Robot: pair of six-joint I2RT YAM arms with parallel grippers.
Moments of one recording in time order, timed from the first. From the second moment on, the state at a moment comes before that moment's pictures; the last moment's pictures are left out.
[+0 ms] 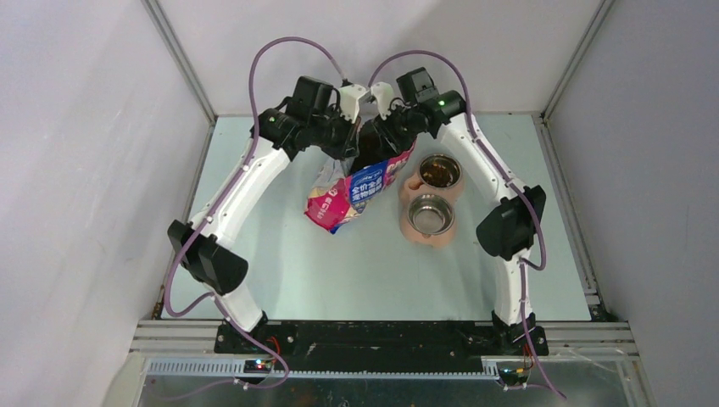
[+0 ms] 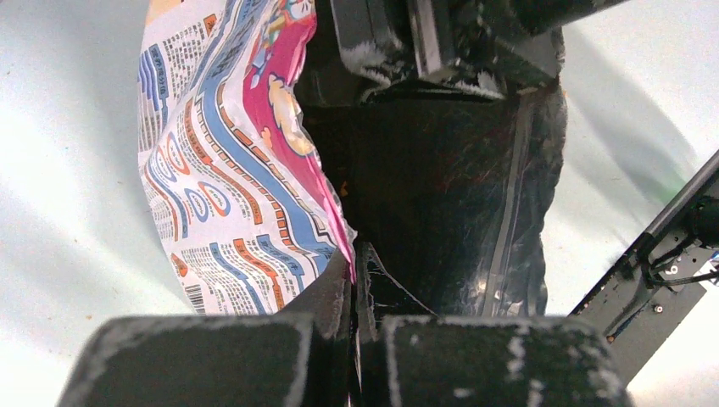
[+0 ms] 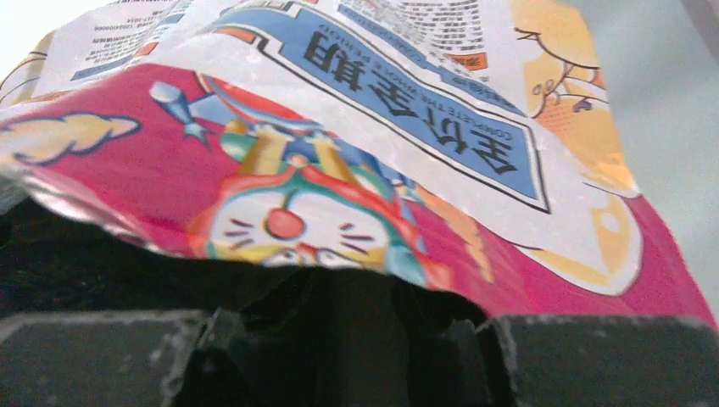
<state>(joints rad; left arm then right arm) -0.52 1.70 1.91 -0.93 0.29 0.06 0.50 2.08 2.25 -1.03 -0.32 -0.31</state>
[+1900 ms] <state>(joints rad) -0.53 1.65 1.87 -0.91 0.15 0.30 0.36 2.07 2.10 -0.86 -0.99 0.29</state>
